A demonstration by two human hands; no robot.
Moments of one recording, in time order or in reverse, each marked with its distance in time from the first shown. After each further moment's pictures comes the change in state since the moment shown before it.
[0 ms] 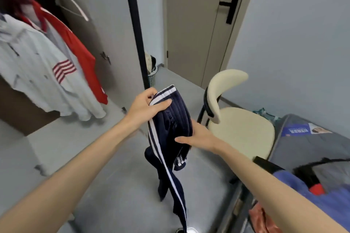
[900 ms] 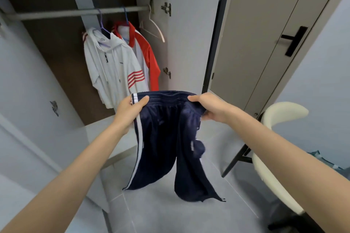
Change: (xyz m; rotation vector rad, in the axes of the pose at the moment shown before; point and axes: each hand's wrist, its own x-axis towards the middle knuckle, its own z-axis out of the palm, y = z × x) left_hand -0.069 -0.019 -0.223 -0.045 0.573 -0.126; right_hand 0.079 -0.232 0.058 0.344 -0.047 0.111
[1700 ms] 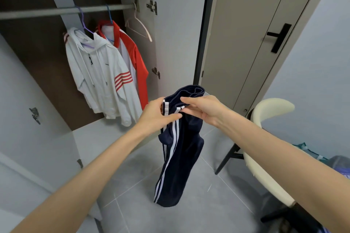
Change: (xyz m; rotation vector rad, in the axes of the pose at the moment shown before) left_hand -0.006 0.013 0.072 0.219 -0.425 0.240; right_hand -0.014 -0.002 -0.007 0.483 0.076 -0.019
